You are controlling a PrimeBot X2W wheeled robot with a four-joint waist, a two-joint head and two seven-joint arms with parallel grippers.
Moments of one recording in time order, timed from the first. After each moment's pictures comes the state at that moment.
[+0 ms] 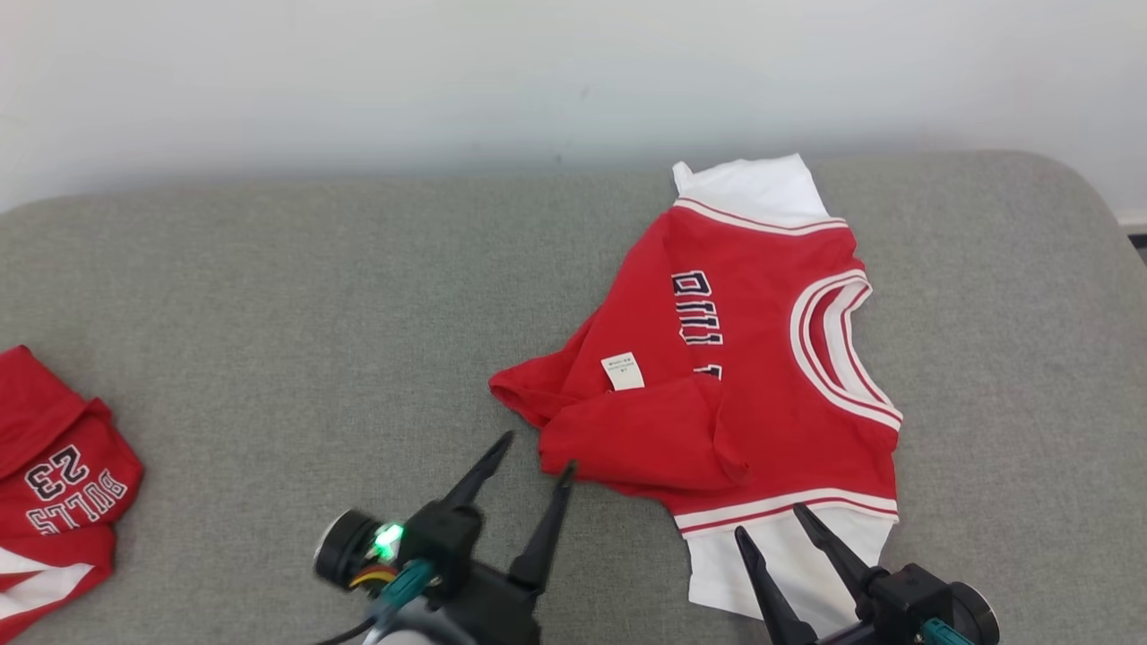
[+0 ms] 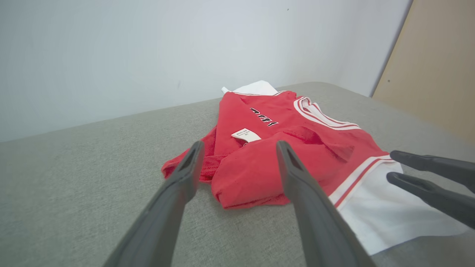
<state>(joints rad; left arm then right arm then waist) -0.38 0.11 -0.56 0.44 -0.28 -0.10 -0.26 -0.07 -0.22 0.32 0.32 0.23 0.13 -0.26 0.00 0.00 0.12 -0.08</state>
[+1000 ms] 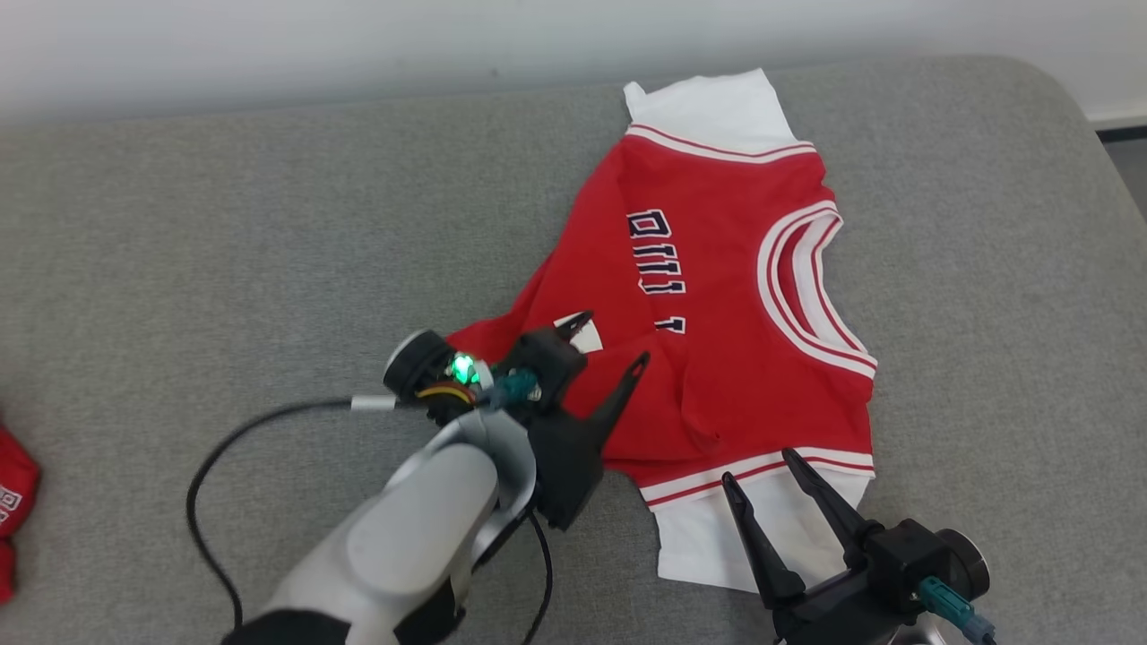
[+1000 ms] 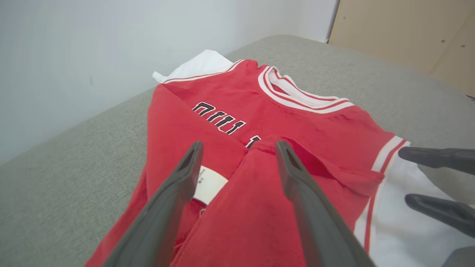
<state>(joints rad) -0.82 0.09 -0.86 0.74 -0.46 -0.13 -0.15 -0.13 -0.21 0.31 0.29 0.22 0.13 -0.26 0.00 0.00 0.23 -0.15</state>
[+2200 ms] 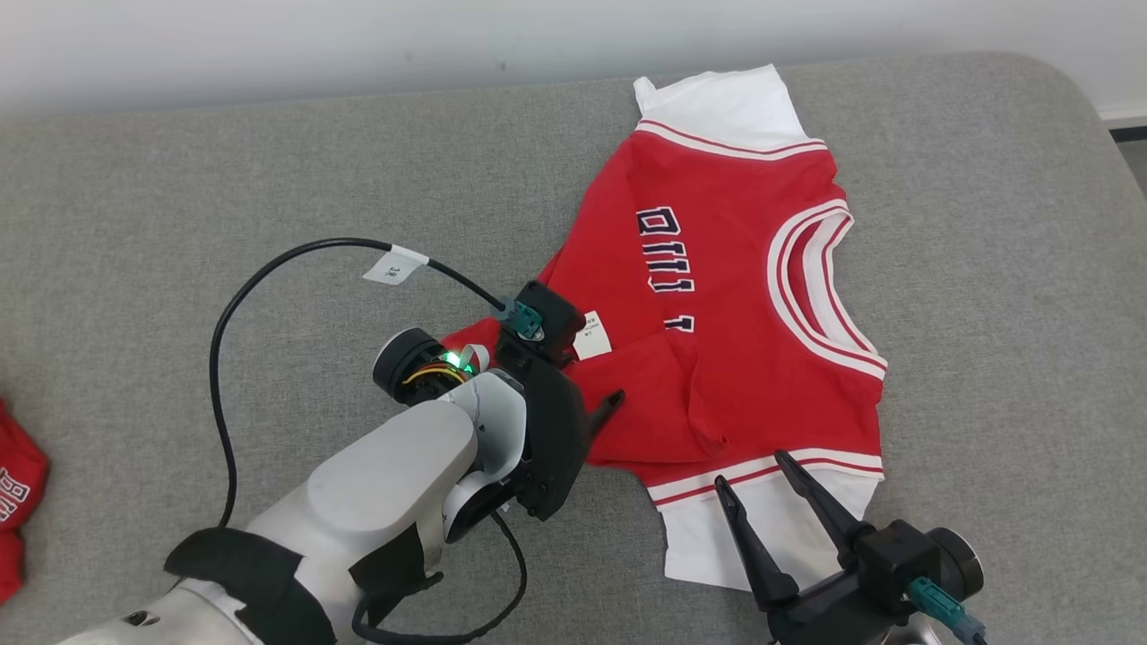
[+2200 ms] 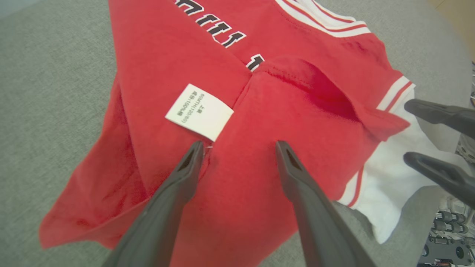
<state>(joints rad) -1.01 0.19 -1.21 0.71 -0.98 -0.13 0.24 -0.13 -0.21 0.33 0.30 0.21 0.13 -0.26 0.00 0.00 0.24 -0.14</state>
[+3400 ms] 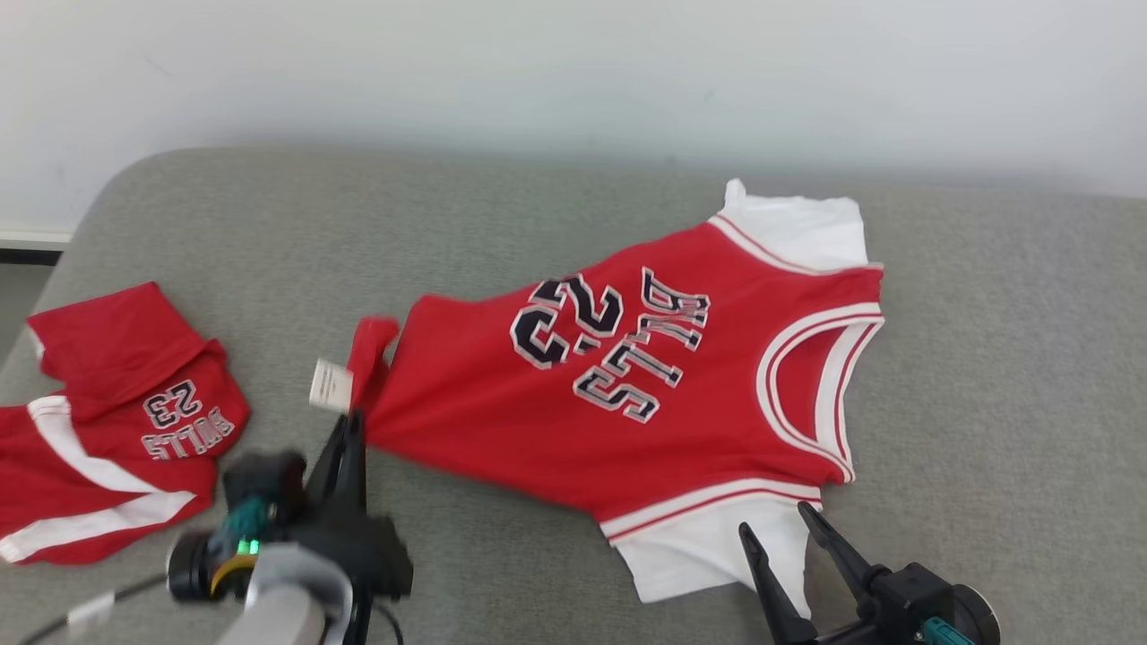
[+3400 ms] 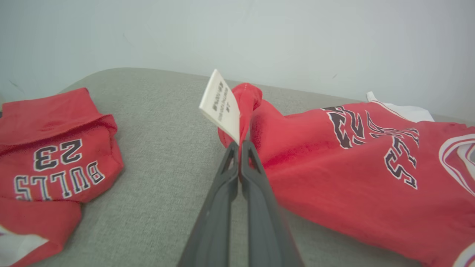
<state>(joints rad) -0.50 0.29 -0.60 0.55 -0.76 0.18 -0.26 -0.05 -0.19 0.28 0.33 0.21 0.13 -0.26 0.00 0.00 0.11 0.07</state>
